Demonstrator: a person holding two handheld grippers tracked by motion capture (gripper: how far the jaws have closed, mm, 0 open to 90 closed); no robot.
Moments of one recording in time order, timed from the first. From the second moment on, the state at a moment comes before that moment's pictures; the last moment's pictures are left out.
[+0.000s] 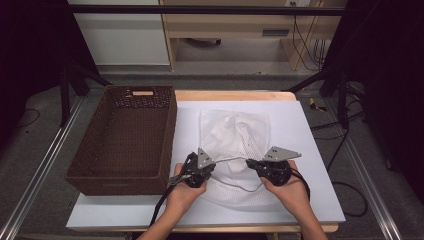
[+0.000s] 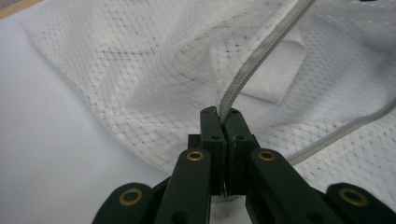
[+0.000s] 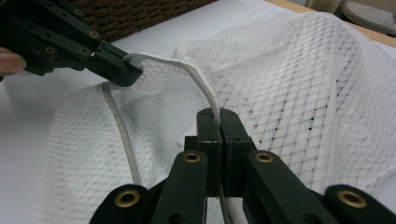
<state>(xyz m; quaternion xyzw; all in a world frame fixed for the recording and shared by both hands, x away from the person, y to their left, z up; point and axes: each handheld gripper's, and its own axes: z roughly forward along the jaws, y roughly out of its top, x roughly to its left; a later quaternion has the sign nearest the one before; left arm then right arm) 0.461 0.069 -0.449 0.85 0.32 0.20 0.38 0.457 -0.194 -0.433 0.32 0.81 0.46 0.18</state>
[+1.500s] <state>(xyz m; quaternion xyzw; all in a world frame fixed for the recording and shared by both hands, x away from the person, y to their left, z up) 0.428 0.089 -0.444 0.84 0.31 0.18 0.40 0.433 -0.189 -0.431 0.25 0.84 0.42 0.21</state>
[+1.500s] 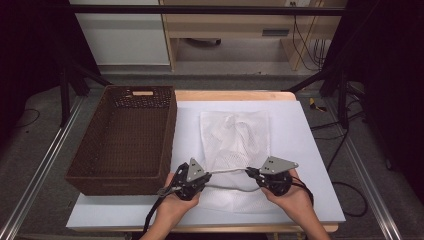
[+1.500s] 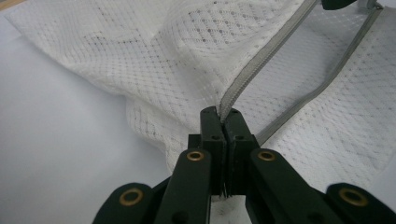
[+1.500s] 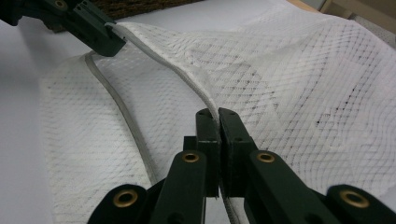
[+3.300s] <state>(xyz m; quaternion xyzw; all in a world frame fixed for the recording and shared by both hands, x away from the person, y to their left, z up) 0.419 0.100 -0.462 0.86 0.31 0.15 0.38 0.427 -0.184 -0.473 0.22 0.89 0.36 0.16</state>
